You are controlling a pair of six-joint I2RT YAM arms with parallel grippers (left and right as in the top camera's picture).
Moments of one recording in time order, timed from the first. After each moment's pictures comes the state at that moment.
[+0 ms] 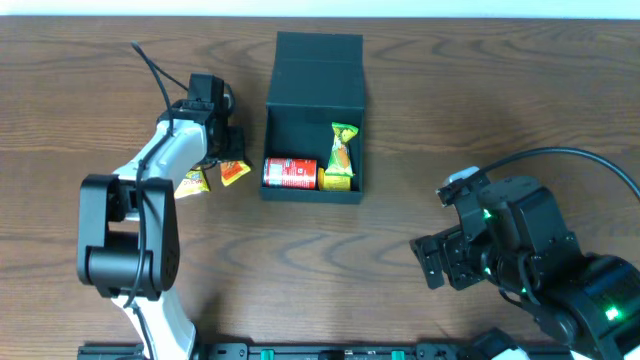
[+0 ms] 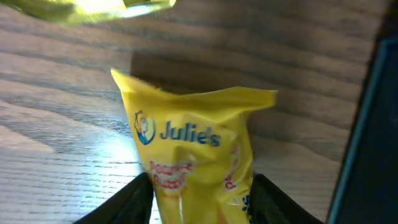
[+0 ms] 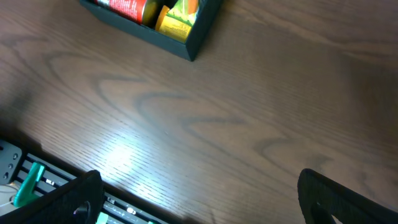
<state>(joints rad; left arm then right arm) -0.09 1.95 1.24 -0.56 0.04 -0.19 0.51 0.94 1.29 -1.36 -0.01 0.15</state>
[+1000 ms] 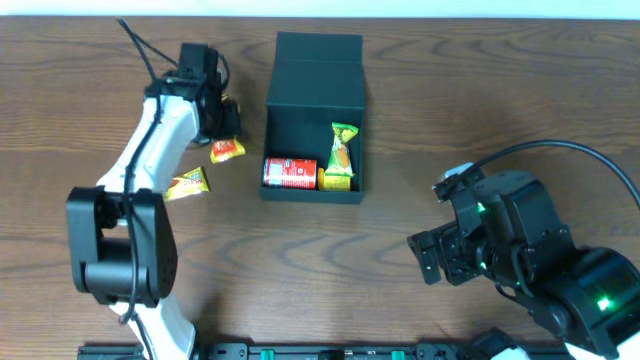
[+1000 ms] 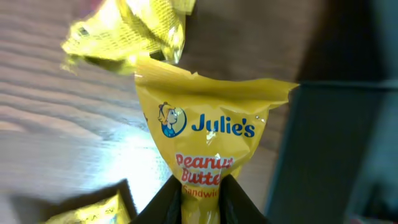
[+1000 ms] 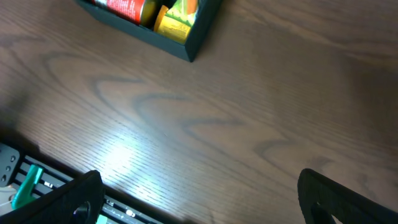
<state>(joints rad) -0.10 1.90 1.50 -0.83 0.04 -0.23 0.51 0.97 1.29 -1.35 0.00 0.15</state>
